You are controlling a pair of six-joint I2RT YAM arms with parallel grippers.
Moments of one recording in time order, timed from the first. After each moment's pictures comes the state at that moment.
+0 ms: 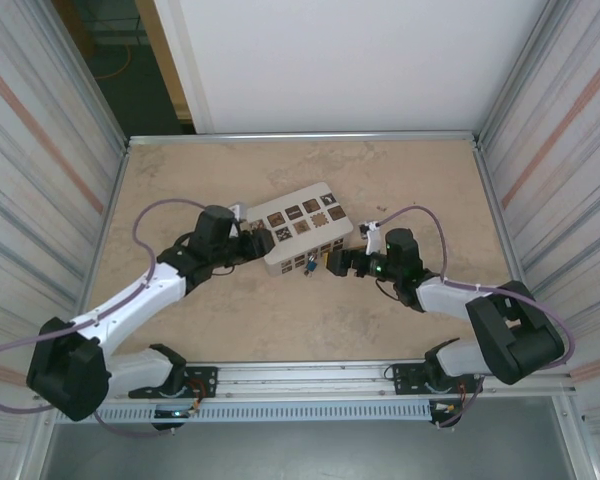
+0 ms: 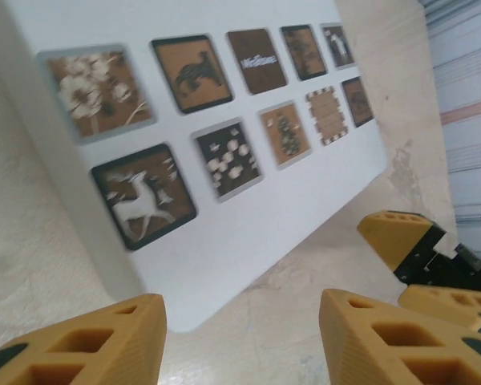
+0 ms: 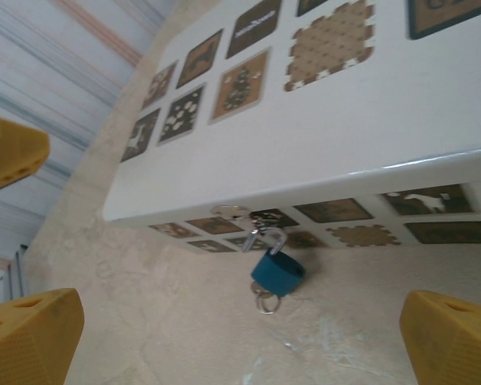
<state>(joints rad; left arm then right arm) -0.55 1.21 0.79 -0.26 0.21 -0.74 0.45 1.36 0.39 0.54 -0.52 0.53</state>
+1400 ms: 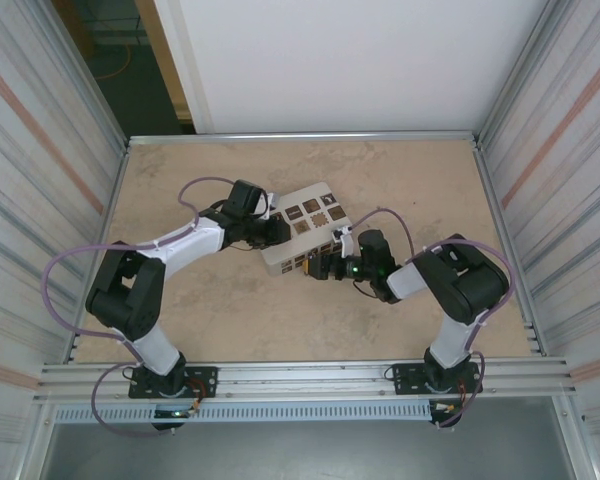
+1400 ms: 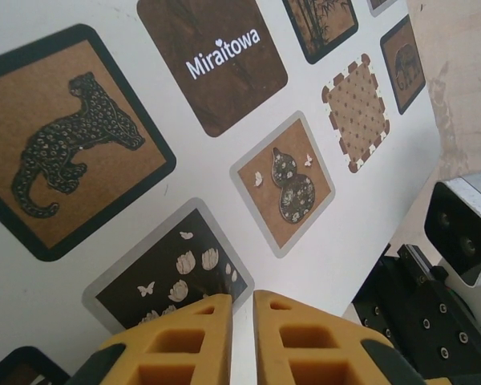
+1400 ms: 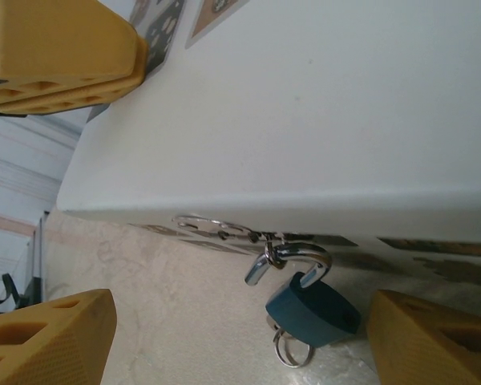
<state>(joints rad) -0.50 1.67 1.07 -0.29 0.43 -0.57 0.55 1.78 0.49 0.83 -0.58 0.60</state>
